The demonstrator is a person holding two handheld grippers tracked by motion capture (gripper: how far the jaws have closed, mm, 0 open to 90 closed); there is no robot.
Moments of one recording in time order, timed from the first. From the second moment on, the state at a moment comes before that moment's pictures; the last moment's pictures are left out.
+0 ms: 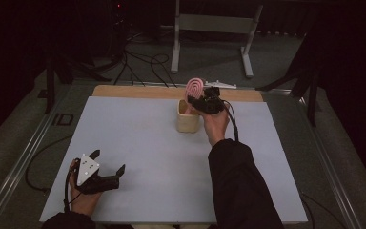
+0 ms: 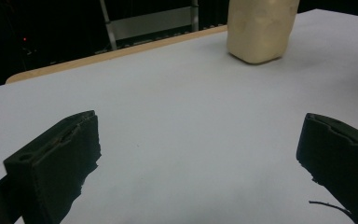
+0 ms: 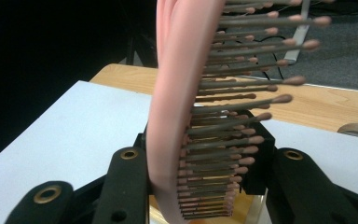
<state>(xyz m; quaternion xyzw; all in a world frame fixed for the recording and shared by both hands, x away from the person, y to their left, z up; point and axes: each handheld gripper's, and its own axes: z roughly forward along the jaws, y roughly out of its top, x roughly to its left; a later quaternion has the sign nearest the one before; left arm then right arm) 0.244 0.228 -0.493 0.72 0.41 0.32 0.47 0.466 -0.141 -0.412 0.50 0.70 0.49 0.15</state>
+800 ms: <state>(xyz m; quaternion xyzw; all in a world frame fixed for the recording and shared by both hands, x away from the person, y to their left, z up) 0.244 0.229 -0.493 0.71 0.41 0.32 0.47 0.472 -0.139 -0.418 0.50 0.70 0.49 0.14</state>
